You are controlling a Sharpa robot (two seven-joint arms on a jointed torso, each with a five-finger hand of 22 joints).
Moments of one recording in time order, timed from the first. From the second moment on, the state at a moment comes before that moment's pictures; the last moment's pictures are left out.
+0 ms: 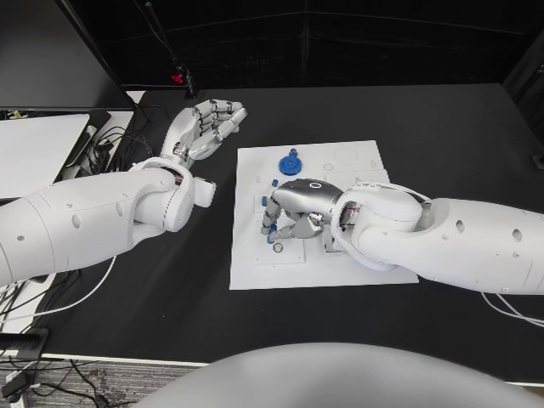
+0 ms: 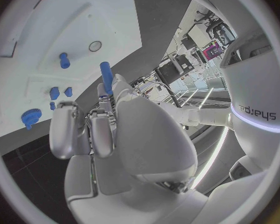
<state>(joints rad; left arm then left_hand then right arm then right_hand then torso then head) 1.27 -0.65 -0.24 1.30 -0.17 -0.53 0.68 1.22 0.06 -0.11 0.29 0.30 0.48 0.16 0.55 0.08 0.58 0.24 0.51 0.07 0.36 0.23 0.71 0.14 0.13 0.53 0.29 0.07 0.62 1.12 -0.75 -0.06 1.74 -1.59 -0.20 -0.13 1.67 -0.02 0.17 0.21 0.05 1.15 0.13 0.13 0.08 1.20 0.10 0.09 0.06 1.46 -0.02 1.45 1.28 0.07 1.47 0.09 1.35 1.31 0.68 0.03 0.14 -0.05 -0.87</state>
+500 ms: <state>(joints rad) 1.27 -0.65 -0.24 1.30 -0.17 -0.53 0.68 1.22 0.06 -0.11 0.29 0.30 0.48 0.16 0.54 0.08 0.58 0.24 0.51 0.07 0.36 0.23 0.71 0.14 0.13 0.53 0.29 0.07 0.62 1.11 -0.72 -0.07 1.72 -1.65 -0.16 -0.13 1.67 -0.02 0.17 0.21 0.05 1.15 0.13 0.13 0.08 1.20 0.10 0.08 0.06 1.46 -0.02 1.45 1.28 0.07 1.47 0.09 1.35 1.31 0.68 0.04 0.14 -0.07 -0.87</state>
